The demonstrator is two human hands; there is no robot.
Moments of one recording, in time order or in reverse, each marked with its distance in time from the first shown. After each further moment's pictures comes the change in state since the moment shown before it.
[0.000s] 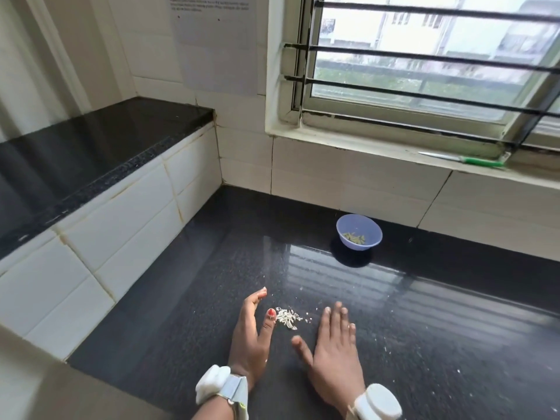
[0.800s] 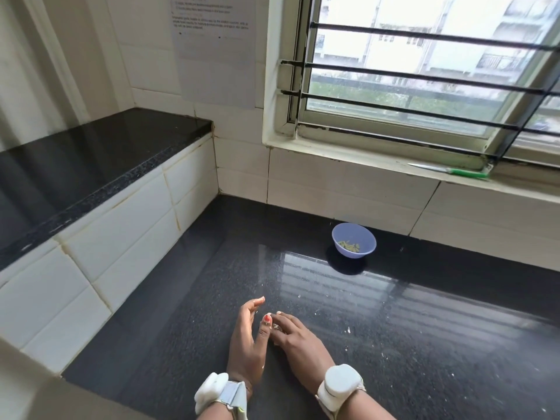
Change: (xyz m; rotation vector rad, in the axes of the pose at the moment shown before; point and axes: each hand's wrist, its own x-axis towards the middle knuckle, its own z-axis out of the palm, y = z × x) left_hand 0.002 0.003 -0.002 -0.176 0.000 -0.070; right_hand 0.032 -0.025 0.006 -0.066 -0.075 -0.533
